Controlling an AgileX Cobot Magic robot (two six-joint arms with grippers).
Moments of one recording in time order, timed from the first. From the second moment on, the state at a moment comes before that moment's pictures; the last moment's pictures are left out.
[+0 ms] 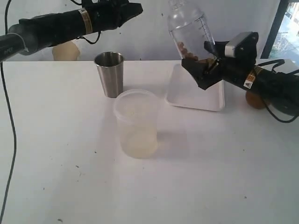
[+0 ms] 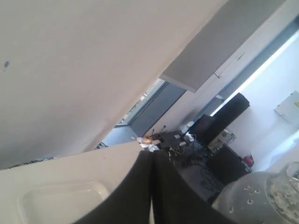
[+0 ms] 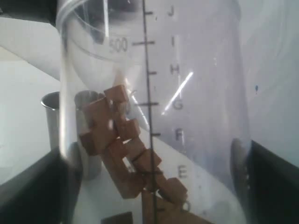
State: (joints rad) left arm -0.25 2.46 -2.20 1.33 -0.81 -1.97; right arm 0.03 2.14 -1.16 -0.90 -1.18 0.35
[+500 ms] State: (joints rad) left arm -0.13 2.49 -2.24 1.55 -1.20 -1.61; right arm 0.11 2.14 -1.18 -0.96 -1.09 0.34
